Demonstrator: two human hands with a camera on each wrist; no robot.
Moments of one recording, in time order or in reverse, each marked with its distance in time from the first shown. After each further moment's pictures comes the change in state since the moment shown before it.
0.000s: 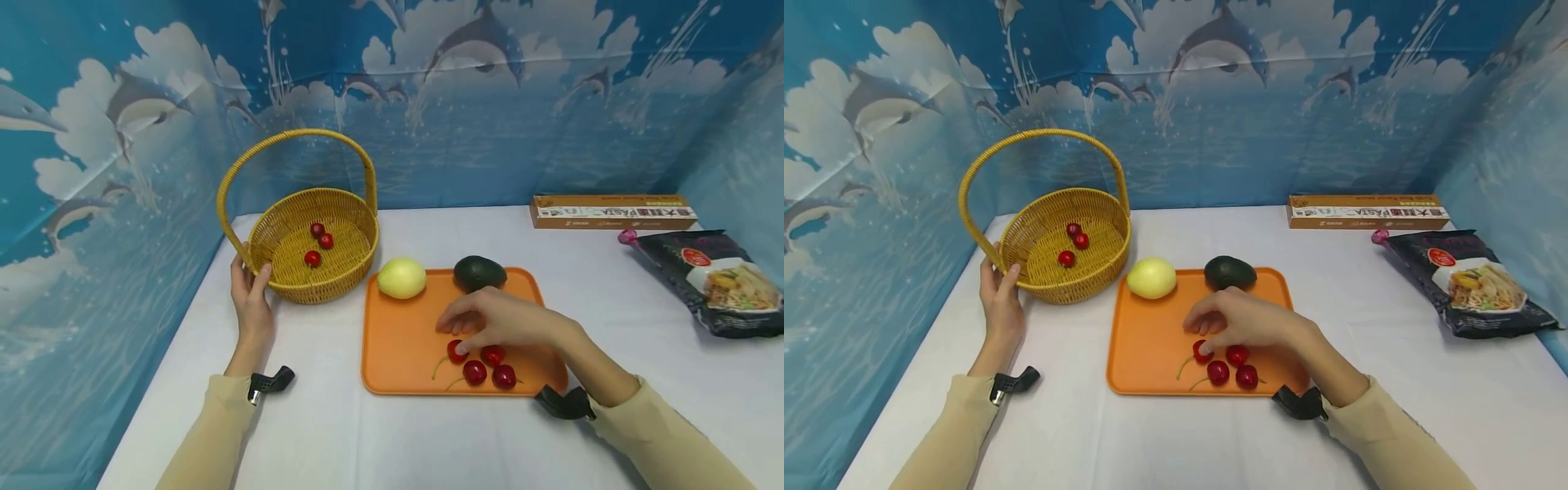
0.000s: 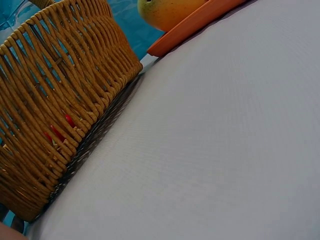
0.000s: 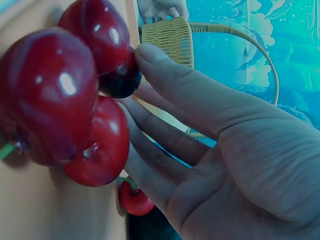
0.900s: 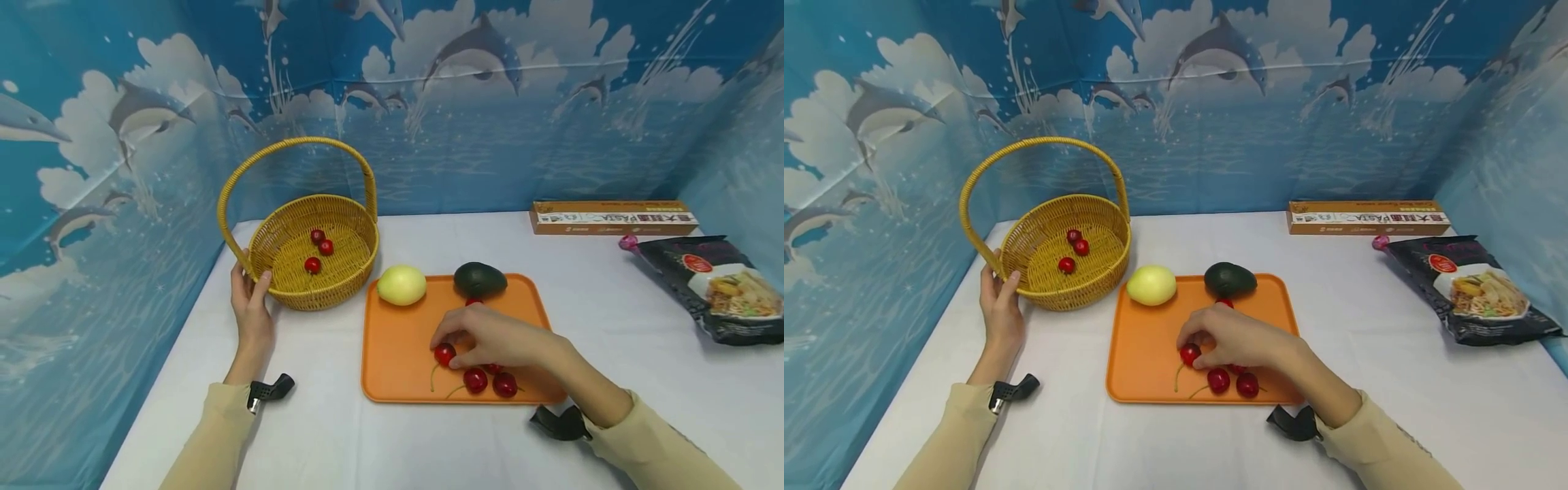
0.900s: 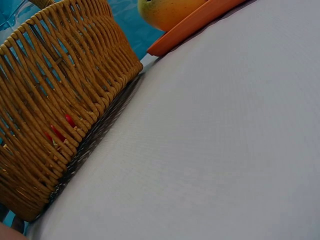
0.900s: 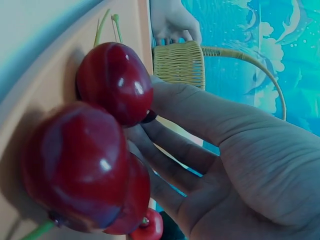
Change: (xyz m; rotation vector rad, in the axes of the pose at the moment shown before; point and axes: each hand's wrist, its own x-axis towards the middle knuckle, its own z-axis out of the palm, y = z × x) left_hand -0.002 -0.001 0.001 -0.001 0.005 0.005; right_hand 0.003 -0.014 0.018 -0.148 0.022 -0.022
